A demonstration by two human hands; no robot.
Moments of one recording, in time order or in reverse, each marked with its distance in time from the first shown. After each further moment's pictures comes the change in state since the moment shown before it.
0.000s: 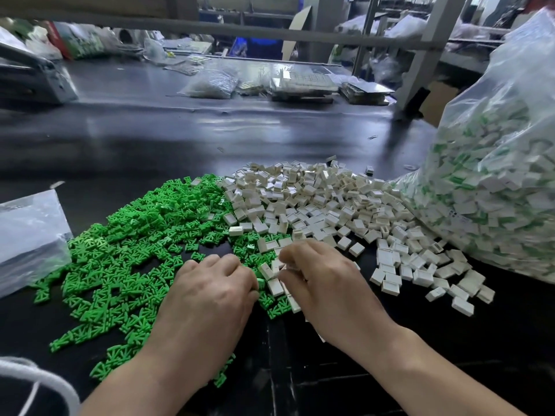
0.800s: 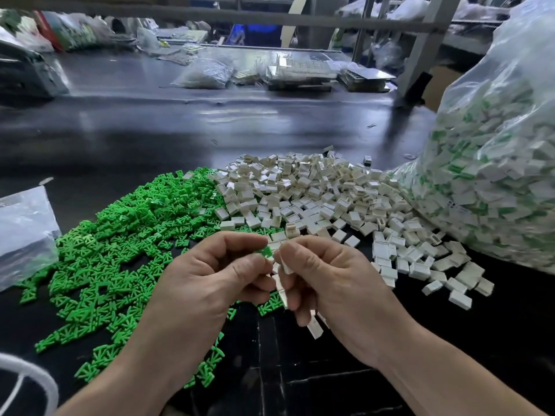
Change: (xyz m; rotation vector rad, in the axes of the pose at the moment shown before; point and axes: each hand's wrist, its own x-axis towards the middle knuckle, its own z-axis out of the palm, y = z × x) left_hand 0.014 0.018 -0.015 -1.486 0.000 -0.495; right_hand -0.004 -0.007 -0.026 1.233 -0.215 0.488
